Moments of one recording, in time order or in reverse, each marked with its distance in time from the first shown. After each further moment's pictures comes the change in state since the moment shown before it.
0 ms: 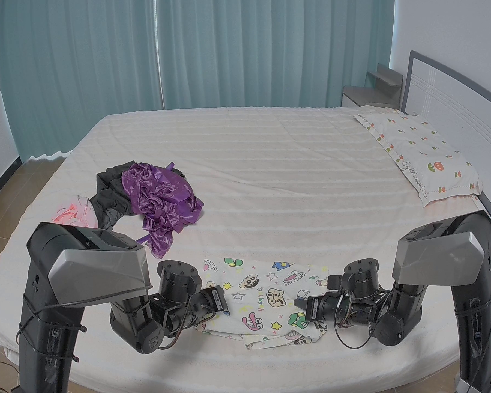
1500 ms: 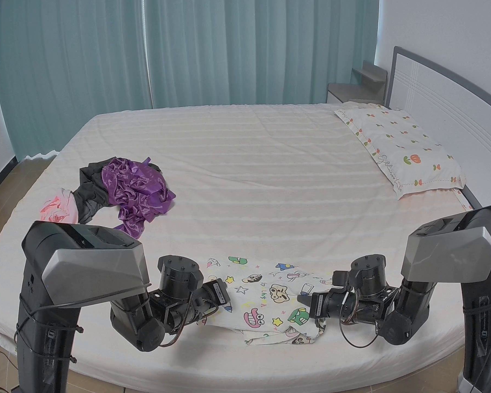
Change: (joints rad) left arm -0.012 -0.026 -0.014 0.001 0.006 -0.063; right arm -0.001 -0.064 0.048 -0.016 -0.009 -0.001
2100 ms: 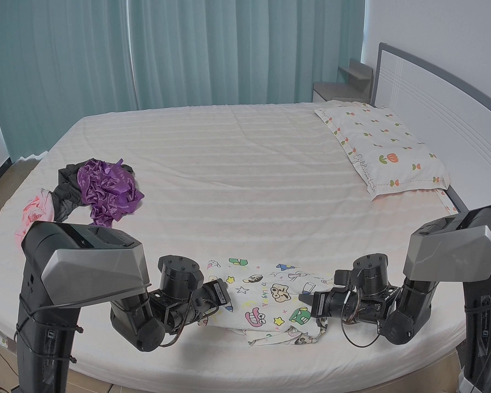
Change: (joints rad) left arm -0.001 -0.001 0.000 0.000 0.000 0.000; right arm -0.005 -0.007 0.007 -0.002 -0.001 -0.001
